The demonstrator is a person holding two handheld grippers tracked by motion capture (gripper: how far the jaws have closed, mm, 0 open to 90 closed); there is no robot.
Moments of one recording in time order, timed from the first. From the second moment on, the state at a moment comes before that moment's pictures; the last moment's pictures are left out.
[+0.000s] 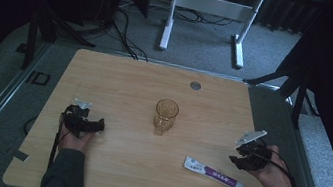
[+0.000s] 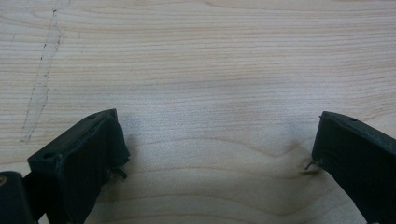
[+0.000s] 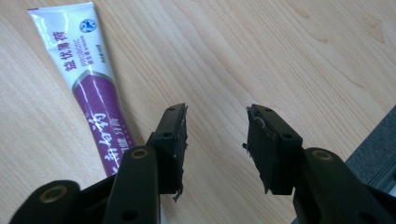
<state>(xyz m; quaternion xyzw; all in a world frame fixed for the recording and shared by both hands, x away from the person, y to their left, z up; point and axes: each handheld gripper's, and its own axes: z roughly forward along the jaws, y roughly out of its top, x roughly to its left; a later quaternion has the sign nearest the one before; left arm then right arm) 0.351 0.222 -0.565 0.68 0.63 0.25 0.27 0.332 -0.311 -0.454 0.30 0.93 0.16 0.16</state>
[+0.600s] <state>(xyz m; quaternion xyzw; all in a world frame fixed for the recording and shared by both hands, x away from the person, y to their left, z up) 0.351 0.222 -0.565 0.68 0.63 0.25 0.27 0.334 -0.301 -0.450 0.27 0.94 0.14 0.15</state>
